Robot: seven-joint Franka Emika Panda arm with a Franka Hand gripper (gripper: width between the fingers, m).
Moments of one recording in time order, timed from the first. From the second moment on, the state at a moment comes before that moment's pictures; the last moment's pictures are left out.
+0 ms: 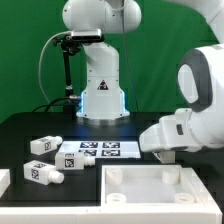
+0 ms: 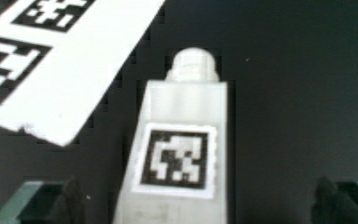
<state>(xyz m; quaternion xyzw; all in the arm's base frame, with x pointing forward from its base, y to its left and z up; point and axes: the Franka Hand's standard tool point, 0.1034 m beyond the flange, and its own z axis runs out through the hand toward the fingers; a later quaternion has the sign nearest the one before) 0.407 0.144 0.011 0.89 0.12 -0.44 0.08</state>
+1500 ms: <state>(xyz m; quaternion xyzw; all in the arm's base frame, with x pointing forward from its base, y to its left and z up) 0.507 0.127 0.112 0.97 0.16 -0.19 0.02</state>
